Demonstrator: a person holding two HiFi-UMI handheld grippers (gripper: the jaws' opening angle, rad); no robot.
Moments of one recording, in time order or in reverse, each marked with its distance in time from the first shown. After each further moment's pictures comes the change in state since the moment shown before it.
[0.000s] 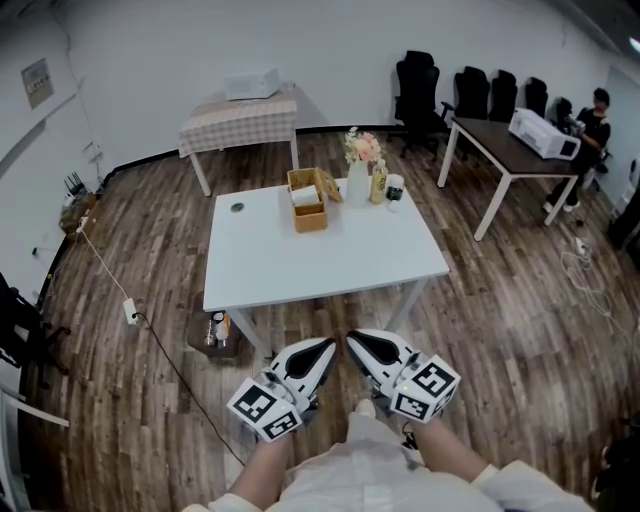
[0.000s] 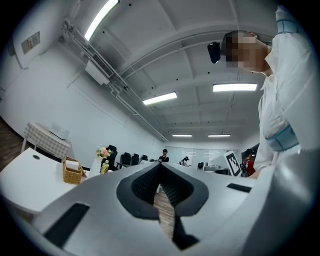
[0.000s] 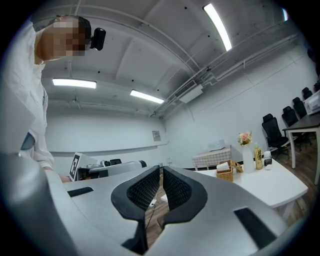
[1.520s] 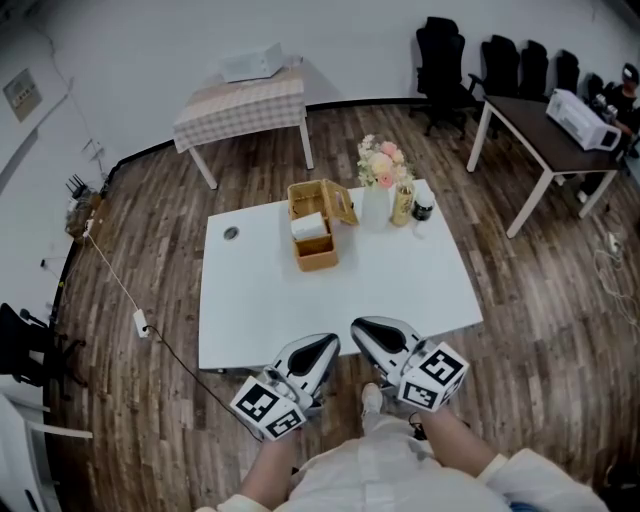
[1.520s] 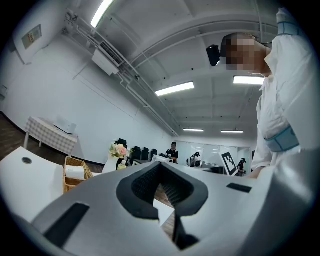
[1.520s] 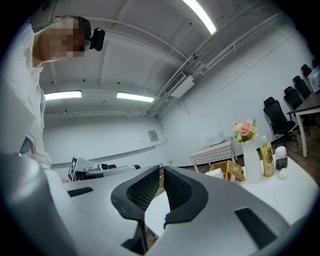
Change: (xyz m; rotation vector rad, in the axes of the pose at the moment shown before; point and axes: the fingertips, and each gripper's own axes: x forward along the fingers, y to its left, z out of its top) left arm 0.162 0.207 -0.001 -0.039 0.081 0.088; right arm 0.142 -0.231 0.026 0.119 0.018 0.047
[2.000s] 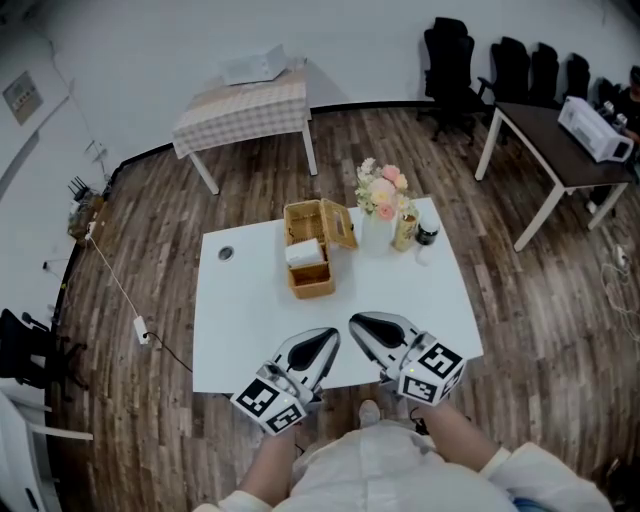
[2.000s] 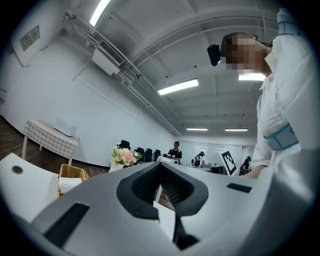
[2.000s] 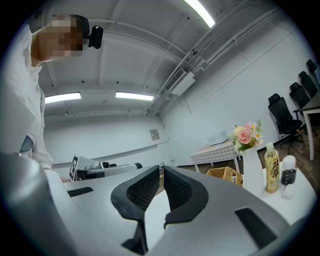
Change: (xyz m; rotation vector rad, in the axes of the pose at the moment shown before) left arm 0.083 0.060 0.015 0.015 -0.001 0.030; right arm 0.038 -0.088 0.031 0.002 0.029 0.046
